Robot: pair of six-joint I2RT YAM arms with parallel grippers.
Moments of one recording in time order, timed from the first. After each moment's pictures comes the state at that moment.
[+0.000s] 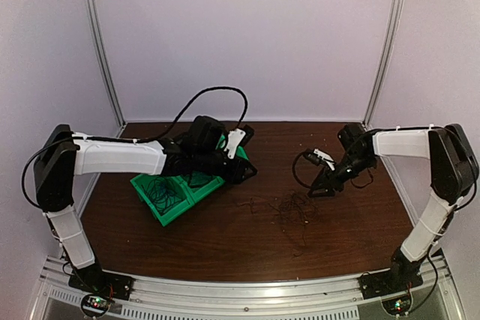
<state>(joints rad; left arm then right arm) -0.87 1.79 1.25 -0.05 0.19 -0.19 0.26 1.70 1.06 -0.66 -0.77 -0.62</state>
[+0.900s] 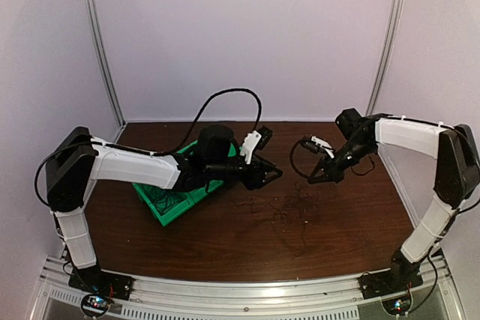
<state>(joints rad) -0.95 1.88 1.22 0.31 0.33 -0.20 0.29 1.69 1.19 -0.83 -0.75 -0.65</state>
